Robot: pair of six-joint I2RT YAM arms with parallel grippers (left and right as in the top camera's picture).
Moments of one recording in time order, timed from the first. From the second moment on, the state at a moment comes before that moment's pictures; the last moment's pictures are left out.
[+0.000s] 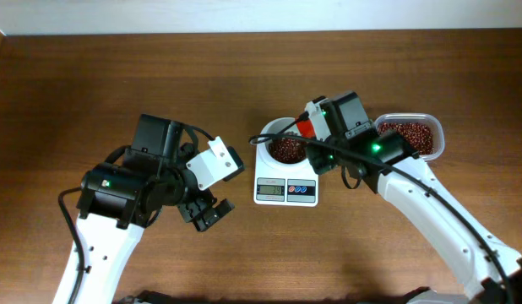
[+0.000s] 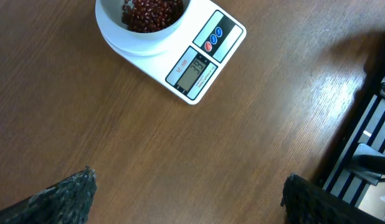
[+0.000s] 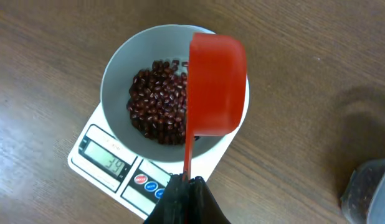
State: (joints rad) left arm -0.26 1.19 1.27 -1.24 0.36 0.69; right arm 0.47 1.51 1.21 -0.70 -0.05 0.00
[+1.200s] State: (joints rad) left arm -0.26 1.19 1.27 -1.24 0.36 0.69; right arm 0.18 1.37 1.20 -1.08 0.51 0.32
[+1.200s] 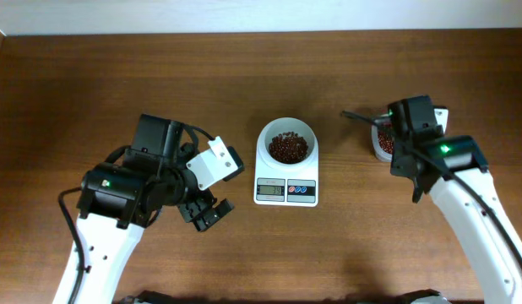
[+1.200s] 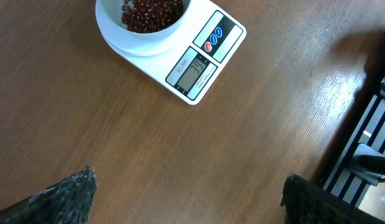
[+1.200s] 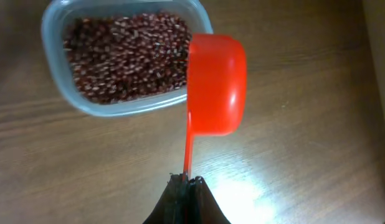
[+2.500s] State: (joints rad) left arm -0.26 1.19 1.27 -1.24 0.36 0.69; right arm 0.07 1.68 1.17 -0.72 0.34 0.07
